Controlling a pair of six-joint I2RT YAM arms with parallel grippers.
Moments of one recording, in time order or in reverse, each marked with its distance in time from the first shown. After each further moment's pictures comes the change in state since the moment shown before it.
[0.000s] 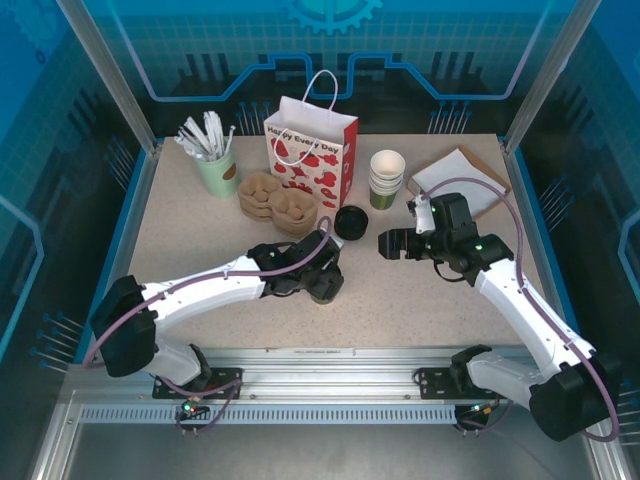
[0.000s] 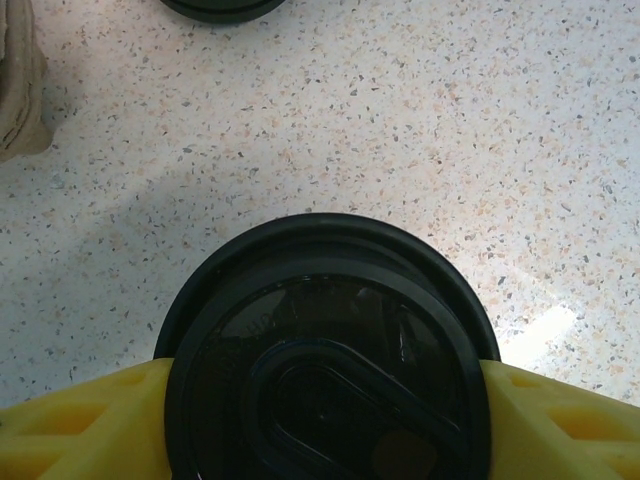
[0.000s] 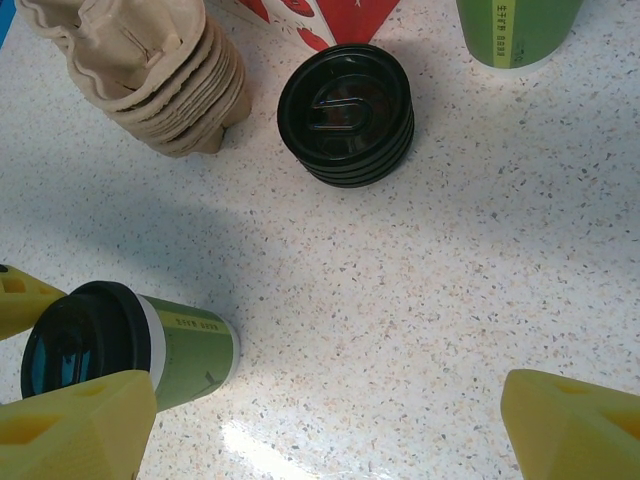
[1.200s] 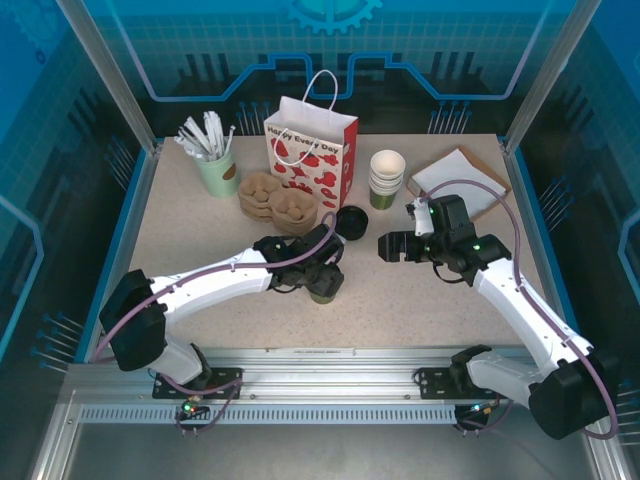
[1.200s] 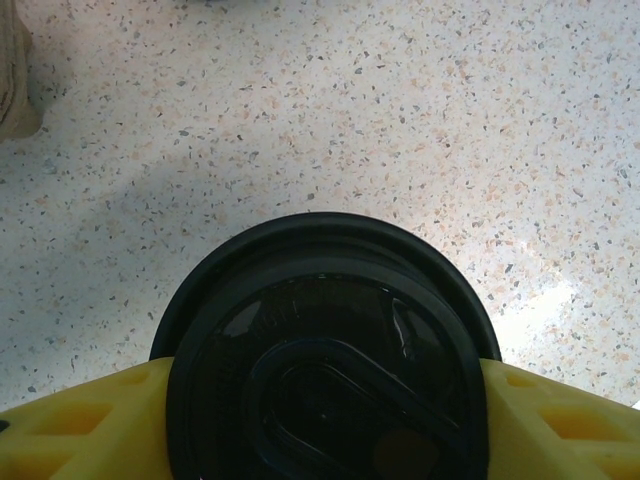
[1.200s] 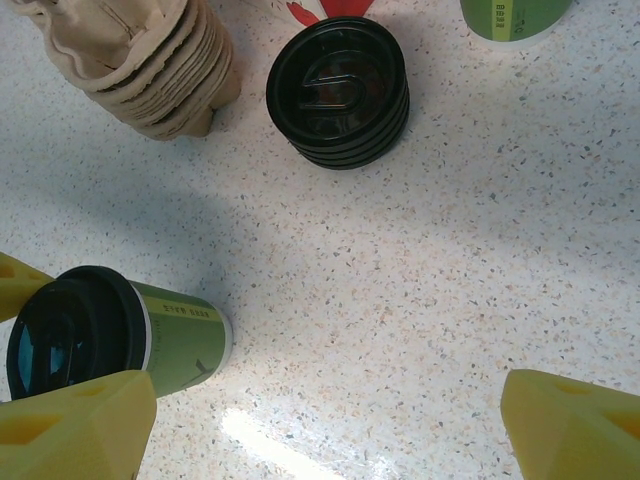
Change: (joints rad) left arm 0.024 0.061 0.066 -0.077 0.038 0.006; right arm 0.000 0.010 -0.014 -0.008 0.000 0.000
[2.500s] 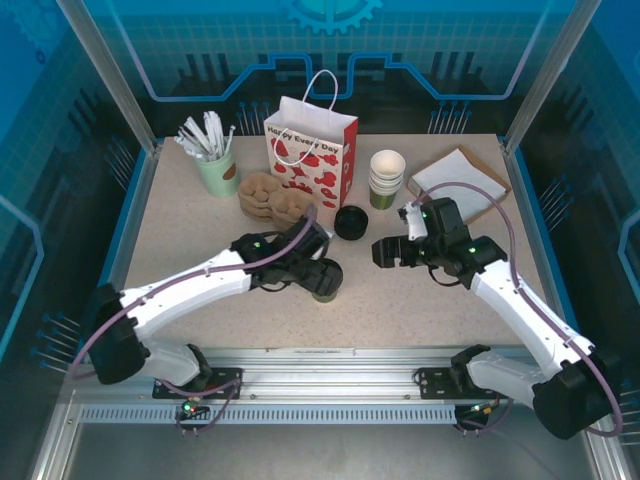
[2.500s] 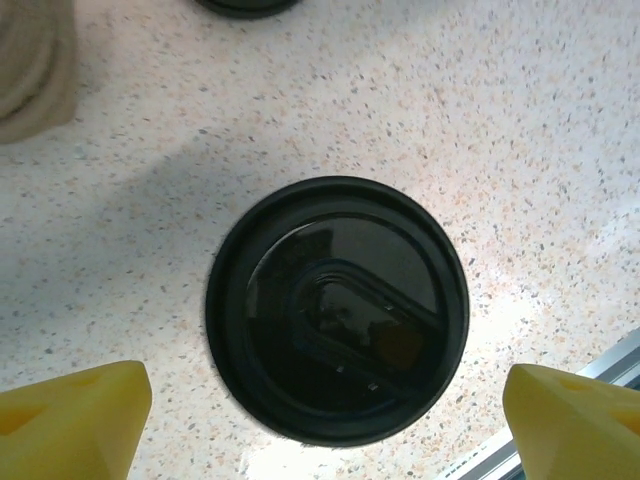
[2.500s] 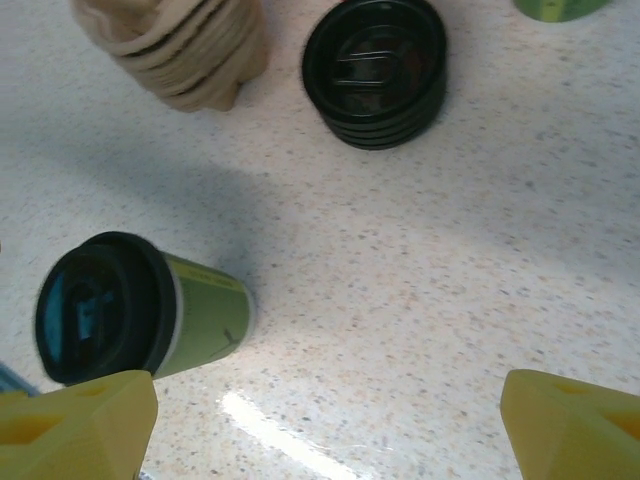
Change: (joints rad) left arm 0.045 -0.158 -0.012 -0.051 0.047 -0.052; right arm 0.079 -0.004 -0.005 0.003 -0.014 0.000
